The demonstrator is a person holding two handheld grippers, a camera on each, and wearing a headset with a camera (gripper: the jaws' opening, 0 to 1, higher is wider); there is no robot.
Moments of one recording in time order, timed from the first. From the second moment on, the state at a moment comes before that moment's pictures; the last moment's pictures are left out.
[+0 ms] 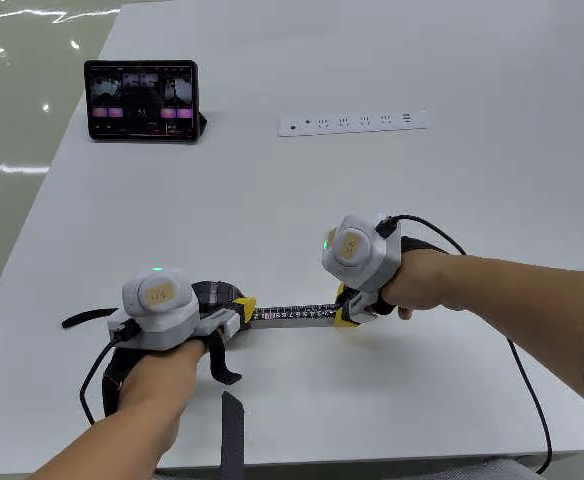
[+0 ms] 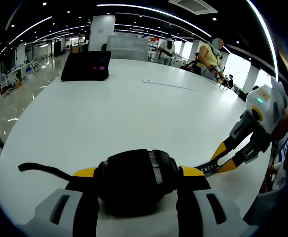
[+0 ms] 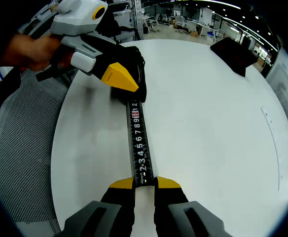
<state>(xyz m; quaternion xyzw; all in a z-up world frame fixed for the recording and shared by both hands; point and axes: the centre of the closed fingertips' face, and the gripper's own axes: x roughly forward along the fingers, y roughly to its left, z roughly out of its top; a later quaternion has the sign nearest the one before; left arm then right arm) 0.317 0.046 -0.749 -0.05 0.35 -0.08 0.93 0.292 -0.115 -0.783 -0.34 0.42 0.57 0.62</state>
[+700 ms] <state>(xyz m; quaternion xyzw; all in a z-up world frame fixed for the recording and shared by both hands) 0.316 0.046 -0.750 -0.05 0.36 -0.09 0.93 0.295 -0.106 -0.783 -0.33 0.42 0.57 0.62</state>
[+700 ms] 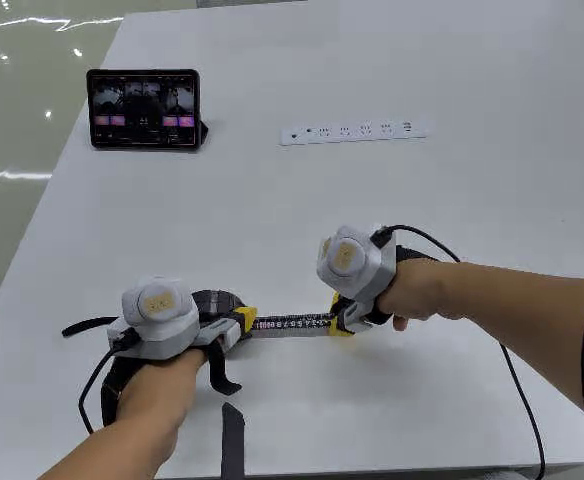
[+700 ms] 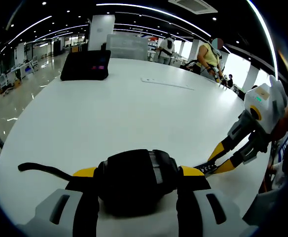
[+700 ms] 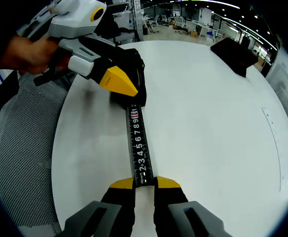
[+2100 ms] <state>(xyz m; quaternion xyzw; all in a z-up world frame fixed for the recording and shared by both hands) 0.316 0.048 -0.749 -0.07 0.36 -0.10 0.93 0.294 -0.084 -0.781 -0.30 0.40 0.59 0.64</state>
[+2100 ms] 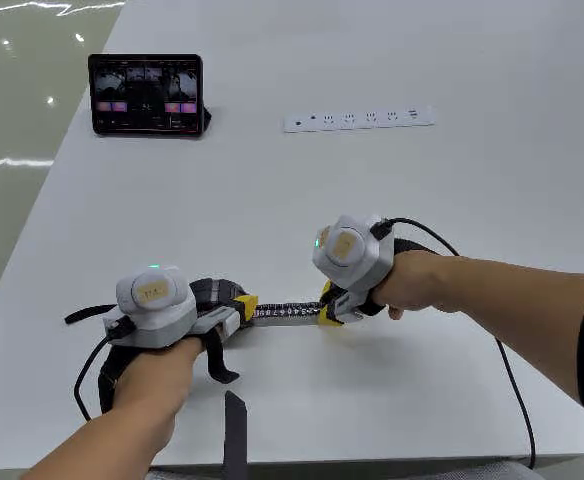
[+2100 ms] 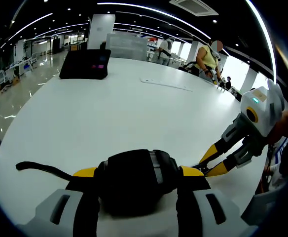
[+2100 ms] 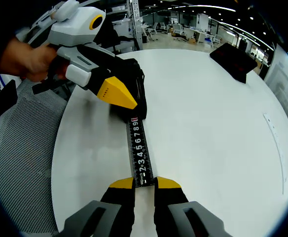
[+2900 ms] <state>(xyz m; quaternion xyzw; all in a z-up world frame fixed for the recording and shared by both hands) 0.316 0.047 -0.750 -0.07 0.36 -0.09 0.93 0.297 -0.072 -0.782 -0.30 0.39 0.59 0.64</state>
